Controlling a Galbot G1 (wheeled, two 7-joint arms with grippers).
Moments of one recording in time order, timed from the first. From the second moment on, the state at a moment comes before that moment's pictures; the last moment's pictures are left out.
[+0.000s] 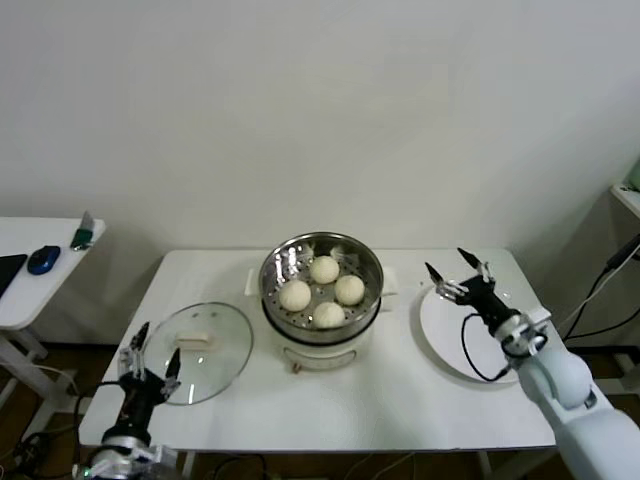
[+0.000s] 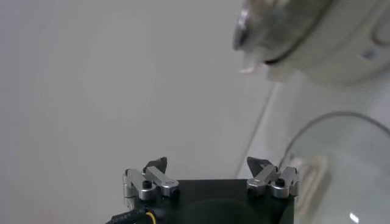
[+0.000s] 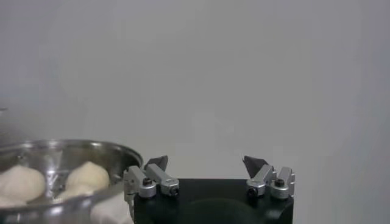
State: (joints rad) left arm 1.67 -1.34 -0.69 -2.08 0.97 0.06 -0.01; right arm -1.13 0.89 0.41 1.69 0.58 0.03 -0.19
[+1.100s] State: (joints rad) left arm 1.32 -1.33 -0.62 -1.53 1.39 -0.03 -0.15; right arm -1.35 1.06 0.62 1.70 0.41 -0.02 -0.17
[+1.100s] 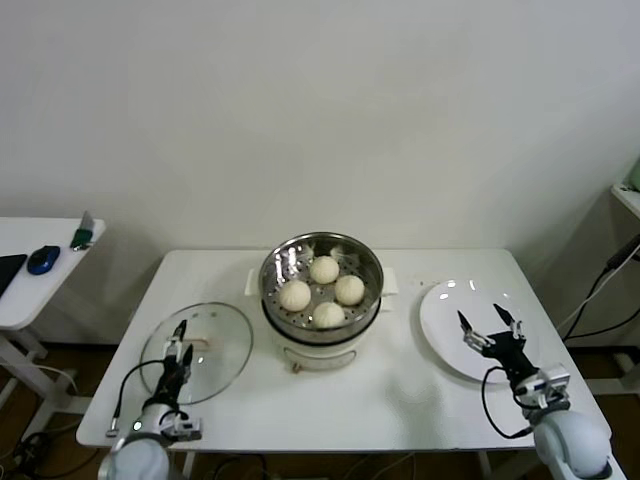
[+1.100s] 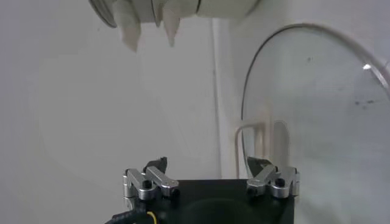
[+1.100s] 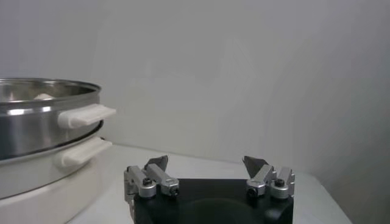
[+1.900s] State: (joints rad) left arm 1.18 -1.33 -0.60 -1.36 1.38 -0.04 -0.20; right arm -1.35 1.08 0.62 1.67 0.36 -0.01 -0.19
